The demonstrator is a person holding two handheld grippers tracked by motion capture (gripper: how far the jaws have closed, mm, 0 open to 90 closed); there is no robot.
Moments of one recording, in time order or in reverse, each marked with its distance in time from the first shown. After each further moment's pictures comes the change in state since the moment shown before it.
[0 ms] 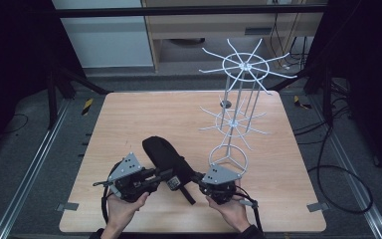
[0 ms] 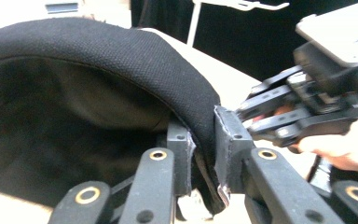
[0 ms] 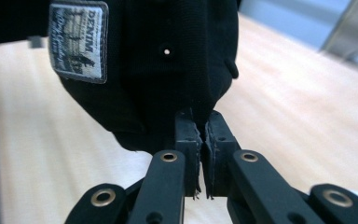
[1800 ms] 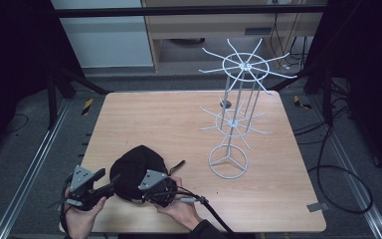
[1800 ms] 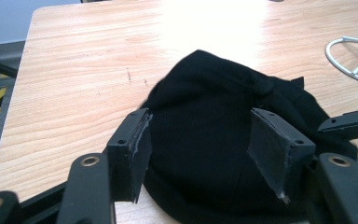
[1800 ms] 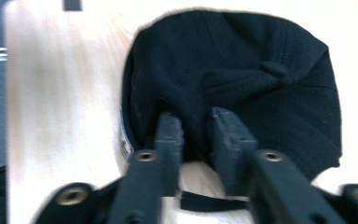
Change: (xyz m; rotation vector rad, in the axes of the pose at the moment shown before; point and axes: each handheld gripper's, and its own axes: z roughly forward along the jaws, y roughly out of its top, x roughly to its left) left arm 0.073 -0.072 -0.076 0.099 0.525 -0.112; right arm 0.082 0.042 0.117 0.205 0.152 -0.135
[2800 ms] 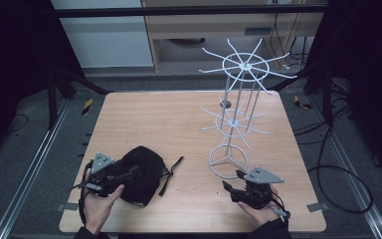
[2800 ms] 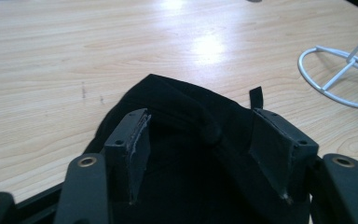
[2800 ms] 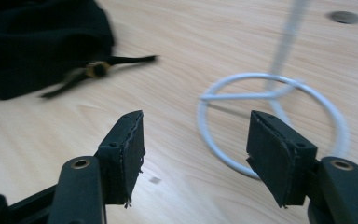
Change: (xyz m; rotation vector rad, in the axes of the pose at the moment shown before) left arm -0.034 0.036 0.034 0.070 -0.065 -0.016; right arm -0.085 -0.153 -0.167 -0.127 -0.294 0.450
